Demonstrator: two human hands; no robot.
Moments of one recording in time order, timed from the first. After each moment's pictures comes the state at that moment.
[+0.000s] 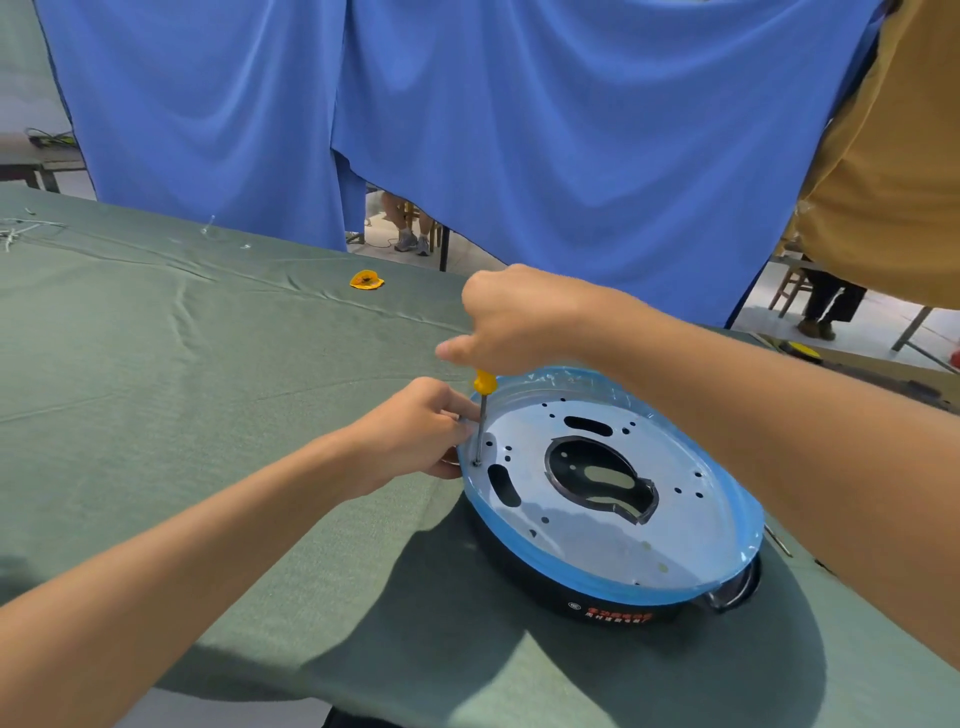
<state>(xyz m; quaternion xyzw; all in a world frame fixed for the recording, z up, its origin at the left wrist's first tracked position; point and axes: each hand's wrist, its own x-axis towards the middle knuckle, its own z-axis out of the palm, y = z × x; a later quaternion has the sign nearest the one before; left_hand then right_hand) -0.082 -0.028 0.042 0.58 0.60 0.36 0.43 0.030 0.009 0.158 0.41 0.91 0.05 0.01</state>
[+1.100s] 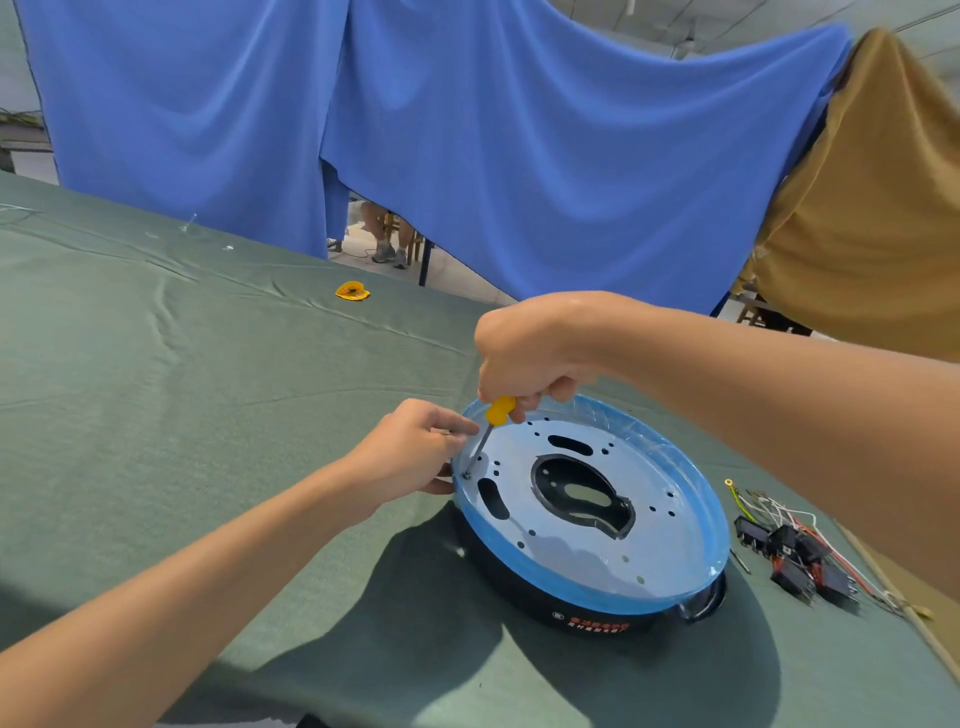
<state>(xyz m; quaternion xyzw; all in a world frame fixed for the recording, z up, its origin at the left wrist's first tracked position) -0.079 -0.029 0.028 0.54 0.60 0.42 0.42 0.027 -0.006 0.171 0.48 0.86 -0.01 0.18</state>
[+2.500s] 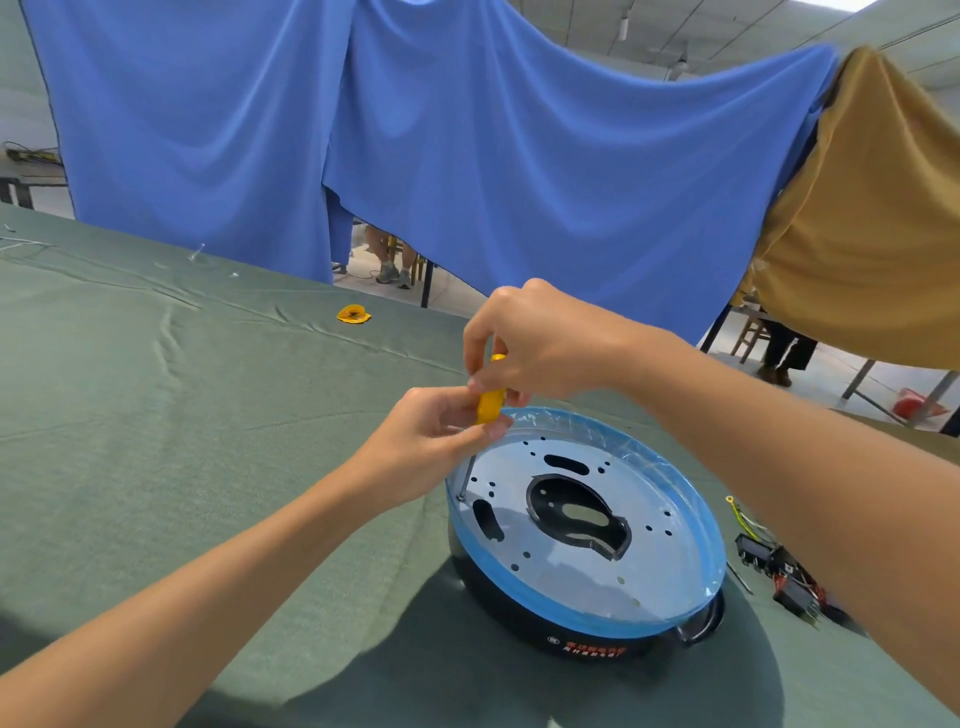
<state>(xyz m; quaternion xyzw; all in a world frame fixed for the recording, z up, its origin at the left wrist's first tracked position) -0.070 -0.034 0.055 0.64 0.42 0.54 0.35 0.055 0.002 0.183 0.34 0.94 0.03 -0.05</state>
